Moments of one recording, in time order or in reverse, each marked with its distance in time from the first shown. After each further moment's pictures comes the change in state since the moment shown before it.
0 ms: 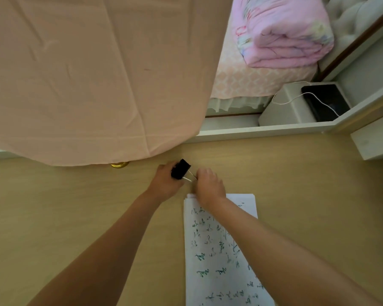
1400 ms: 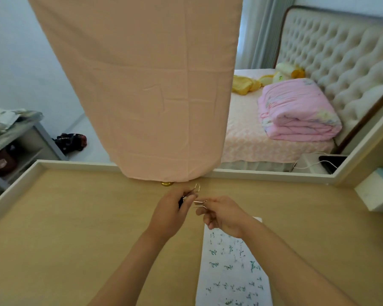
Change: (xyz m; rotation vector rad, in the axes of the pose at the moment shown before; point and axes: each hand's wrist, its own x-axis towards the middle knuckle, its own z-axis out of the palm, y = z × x) left_hand -0.278 0.073 -0.037 0.052 0.555 0.557; right_hand -0.211 -0.041 -0.138 1.278 -0.584 -0.103
